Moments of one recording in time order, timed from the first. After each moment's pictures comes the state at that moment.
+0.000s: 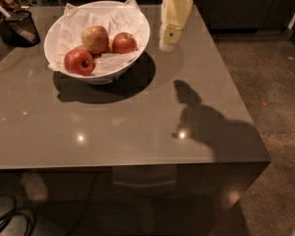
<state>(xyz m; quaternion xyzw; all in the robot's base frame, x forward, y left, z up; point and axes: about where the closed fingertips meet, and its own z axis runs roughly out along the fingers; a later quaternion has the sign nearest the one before) 0.590 -0.055 1.031 -0.68 0.70 -0.03 0.21</state>
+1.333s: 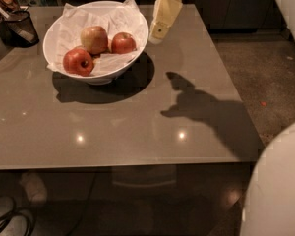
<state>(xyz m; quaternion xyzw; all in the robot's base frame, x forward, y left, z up) 0.635 -0.040 1.018 -0.66 0.71 0.03 0.25</state>
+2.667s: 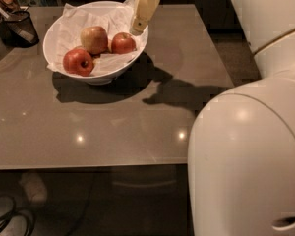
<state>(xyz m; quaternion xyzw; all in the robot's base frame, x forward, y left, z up) 0.670 0.006 1.014 -0.68 0.68 0.06 0.26</state>
